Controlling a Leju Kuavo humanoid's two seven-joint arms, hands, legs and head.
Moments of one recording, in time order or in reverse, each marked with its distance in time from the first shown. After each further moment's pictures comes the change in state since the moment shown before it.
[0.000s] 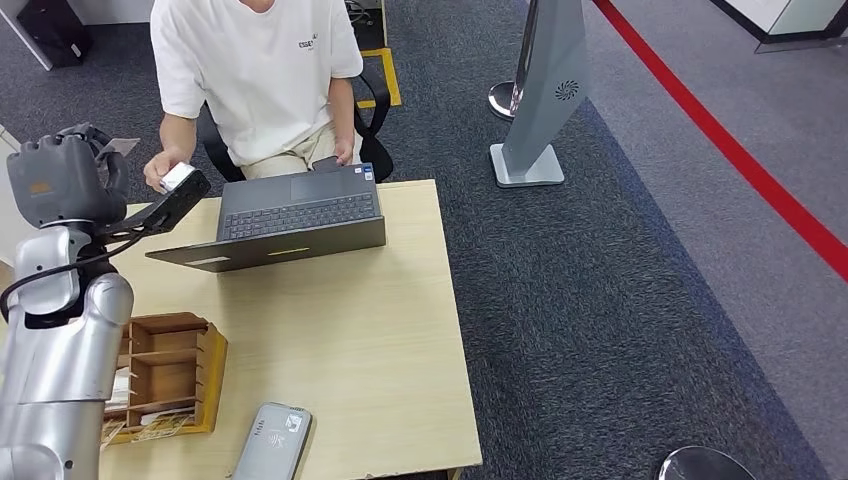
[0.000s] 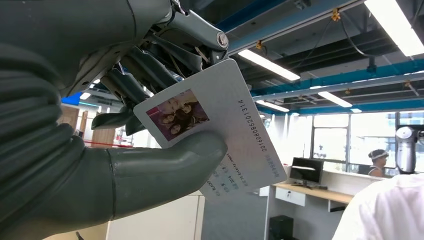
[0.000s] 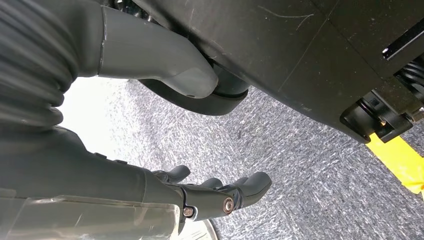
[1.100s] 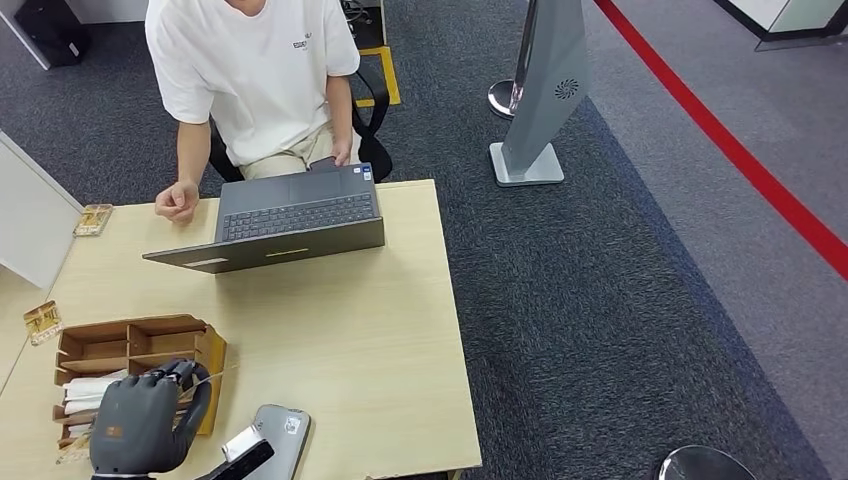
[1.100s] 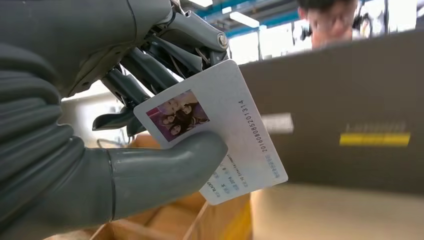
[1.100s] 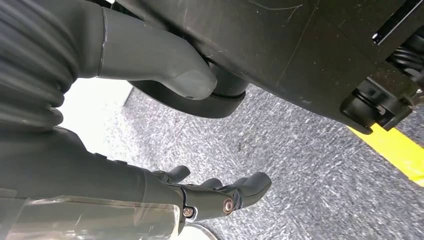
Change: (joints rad) left arm 0.926 0.115 -0.130 -0.720 0.130 -0.150 -0.066; right arm 0.009 0.014 -0.029 0.008 -0.109 -0.063 -0.014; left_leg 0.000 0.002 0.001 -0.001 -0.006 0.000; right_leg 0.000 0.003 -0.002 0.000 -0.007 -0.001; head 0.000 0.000
